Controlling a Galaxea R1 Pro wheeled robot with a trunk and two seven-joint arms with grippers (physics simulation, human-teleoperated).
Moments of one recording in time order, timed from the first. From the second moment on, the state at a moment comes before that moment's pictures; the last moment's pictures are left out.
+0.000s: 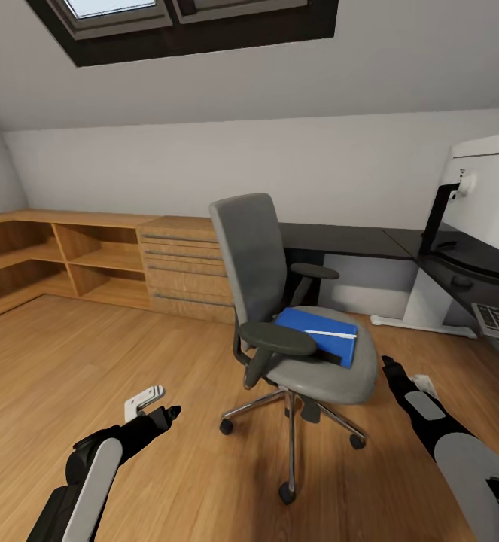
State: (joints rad) left arm -0.23 -0.04 0.06 -1.53 0.64 0.80 0.37; right arm -0.84 -0.22 -0.20 -0.29 -1.08 -0.03 0.05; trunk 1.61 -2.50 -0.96
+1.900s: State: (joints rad) left arm -0.23 -0.04 0.05 -1.53 0.64 0.80 0.37; right arm -0.84 -0.22 -0.21 -0.29 -1.07 -0.03 0.05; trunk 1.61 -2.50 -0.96
